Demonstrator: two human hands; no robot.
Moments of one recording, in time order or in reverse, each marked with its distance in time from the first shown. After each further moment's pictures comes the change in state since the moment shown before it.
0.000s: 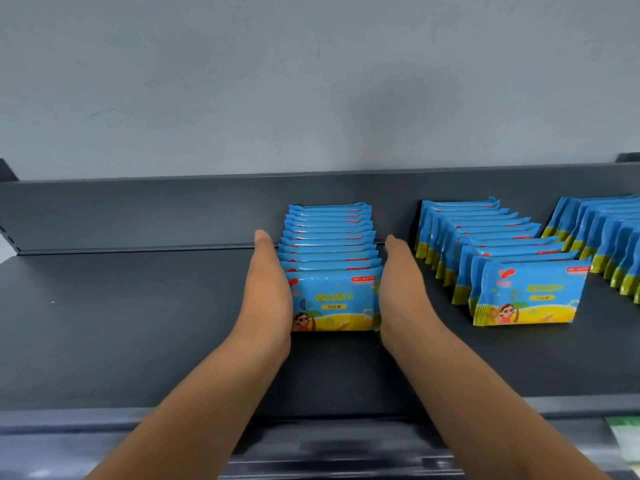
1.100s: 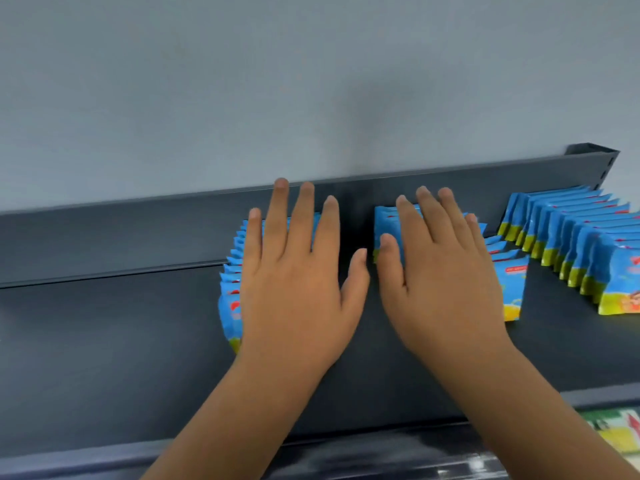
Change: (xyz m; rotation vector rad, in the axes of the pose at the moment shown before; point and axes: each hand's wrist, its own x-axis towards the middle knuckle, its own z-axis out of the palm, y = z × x) left_hand -0.028 -0.010 0.066 1.490 0.189 1.179; right_hand -0.015 -0.048 -0.089 -1.473 0.419 -0.951
